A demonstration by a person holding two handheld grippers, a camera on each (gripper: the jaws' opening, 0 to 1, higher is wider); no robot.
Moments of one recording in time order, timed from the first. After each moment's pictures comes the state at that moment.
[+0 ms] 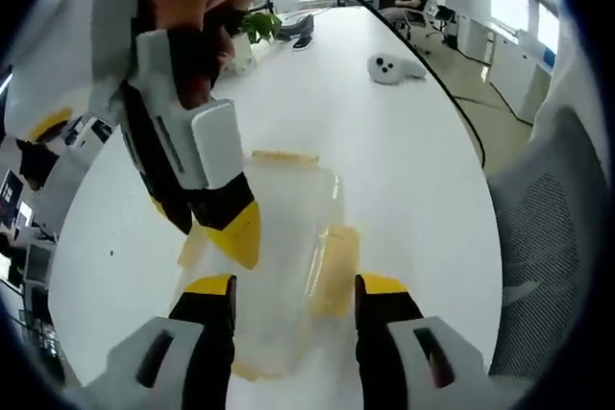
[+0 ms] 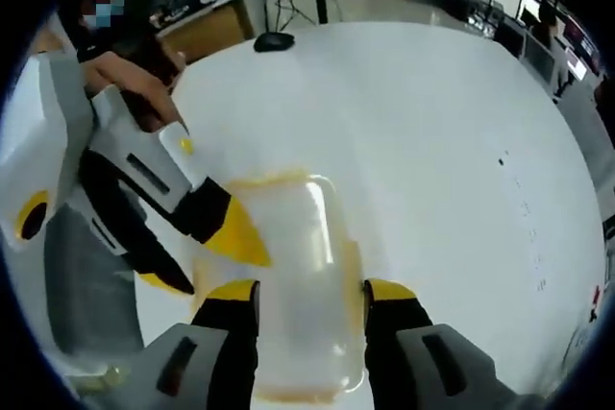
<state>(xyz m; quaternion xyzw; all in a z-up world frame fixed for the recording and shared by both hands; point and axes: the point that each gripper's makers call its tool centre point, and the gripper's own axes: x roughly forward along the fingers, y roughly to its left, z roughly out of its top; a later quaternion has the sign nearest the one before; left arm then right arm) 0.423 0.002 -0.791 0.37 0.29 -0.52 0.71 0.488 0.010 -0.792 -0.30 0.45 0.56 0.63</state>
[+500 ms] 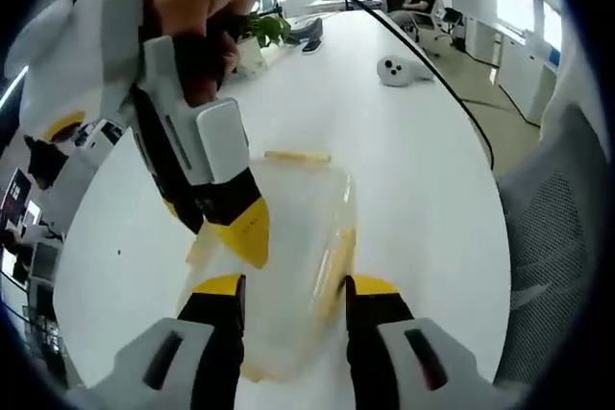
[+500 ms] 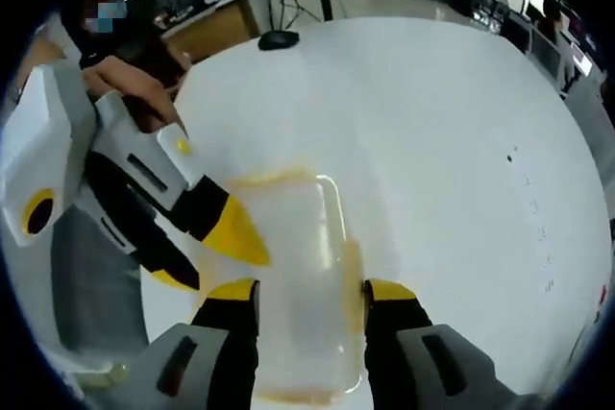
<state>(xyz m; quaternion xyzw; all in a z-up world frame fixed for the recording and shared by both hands) 0.429 0.003 -0.789 0.37 0.28 -0.51 0.73 0.486 0.011 -0.794 -0.29 0.46 0.57 0.62</state>
